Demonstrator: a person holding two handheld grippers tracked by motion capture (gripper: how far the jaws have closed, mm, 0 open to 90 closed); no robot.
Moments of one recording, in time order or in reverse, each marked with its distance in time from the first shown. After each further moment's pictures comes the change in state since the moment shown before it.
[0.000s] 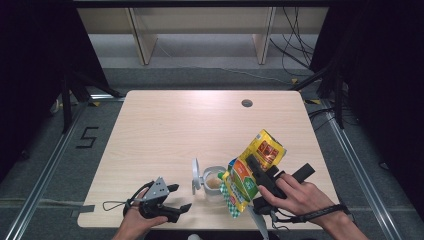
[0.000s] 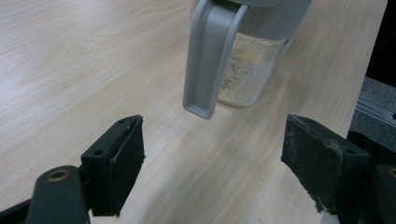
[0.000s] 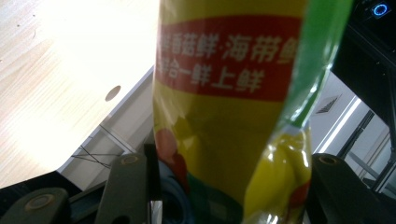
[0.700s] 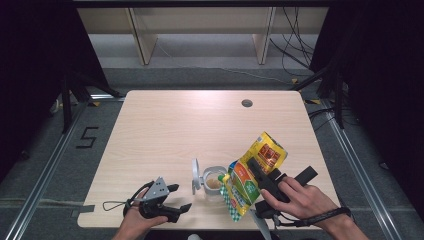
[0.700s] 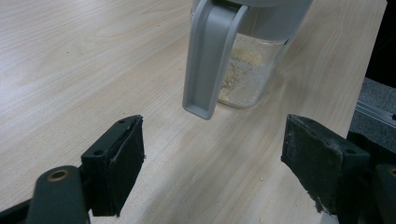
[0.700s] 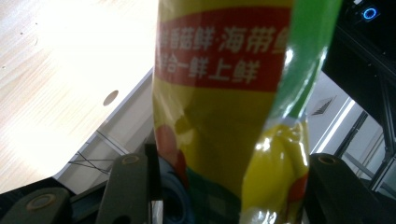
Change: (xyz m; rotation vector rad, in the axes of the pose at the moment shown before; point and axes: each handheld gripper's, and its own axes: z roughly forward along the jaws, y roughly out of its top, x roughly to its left) left arm 0.000 0.000 -0.001 0.002 -0.006 -0.008; right arm 0.002 -0.001 -0.009 -0.025 -0.026 0.011
